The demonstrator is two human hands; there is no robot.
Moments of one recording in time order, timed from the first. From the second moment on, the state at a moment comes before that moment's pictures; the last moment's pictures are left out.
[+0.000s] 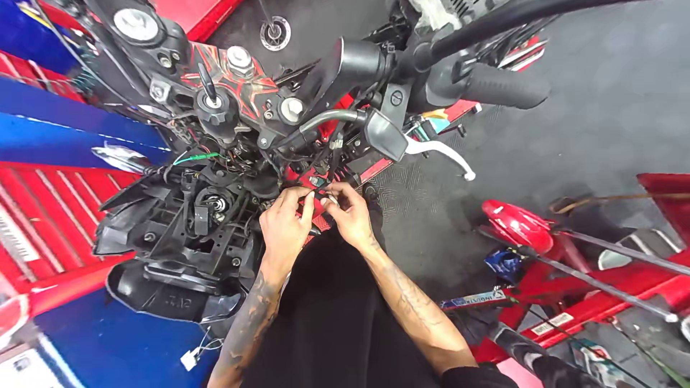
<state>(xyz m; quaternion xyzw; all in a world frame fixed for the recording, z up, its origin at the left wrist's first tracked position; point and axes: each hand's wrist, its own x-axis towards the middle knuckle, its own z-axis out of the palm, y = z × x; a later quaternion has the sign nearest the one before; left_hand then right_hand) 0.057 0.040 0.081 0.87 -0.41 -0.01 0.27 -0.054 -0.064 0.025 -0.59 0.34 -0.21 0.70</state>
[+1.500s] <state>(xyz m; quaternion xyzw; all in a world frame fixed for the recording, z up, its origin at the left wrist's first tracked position) 0.044 0.040 0.096 0.92 -0.31 -0.03 0.22 -0.048 -0.056 0.012 -0.55 0.25 -0.26 0.75</state>
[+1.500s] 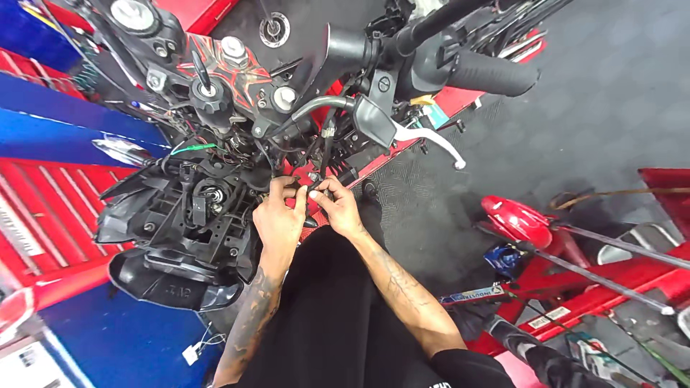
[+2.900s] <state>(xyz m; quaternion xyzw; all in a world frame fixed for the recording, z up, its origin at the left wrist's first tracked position) 0.044 0.057 0.082 0.85 -0.47 -0.05 0.23 -0.059 -0.074 0.015 -0.61 0.24 -0.17 0.74</state>
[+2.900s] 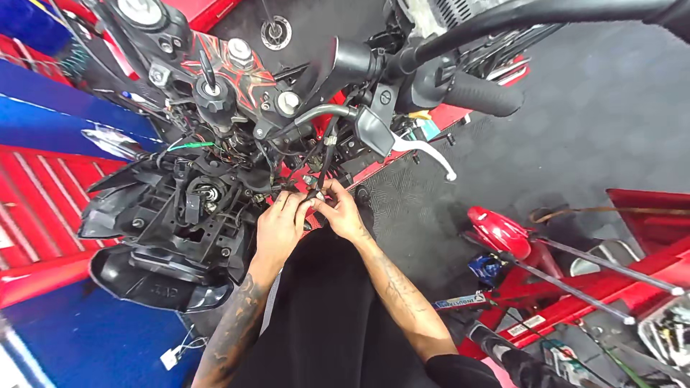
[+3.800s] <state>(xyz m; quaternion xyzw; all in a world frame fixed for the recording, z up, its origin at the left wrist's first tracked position) 0.051 0.071 0.093 0.85 -0.27 -0.22 0.38 -0.031 -0.082 0.032 -0.65 0.27 -0.18 0.69</state>
